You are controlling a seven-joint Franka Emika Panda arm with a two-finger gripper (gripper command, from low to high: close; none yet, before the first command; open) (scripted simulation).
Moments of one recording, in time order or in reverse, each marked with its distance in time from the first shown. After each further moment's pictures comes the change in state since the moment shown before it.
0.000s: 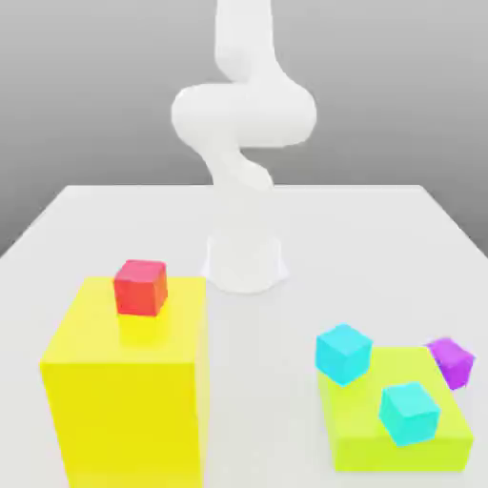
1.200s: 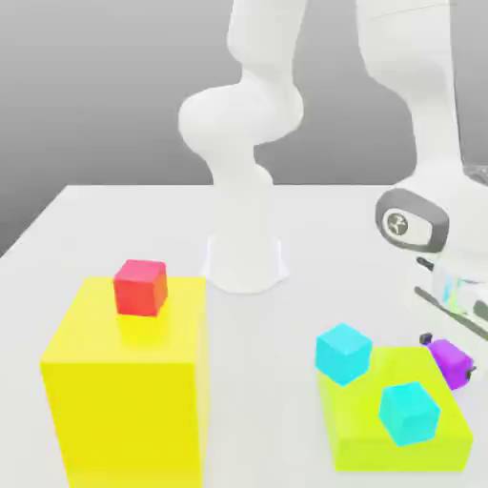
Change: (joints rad) arm 0.655 1.066 0.058 -0.262 -0.088 0.594 -1.092
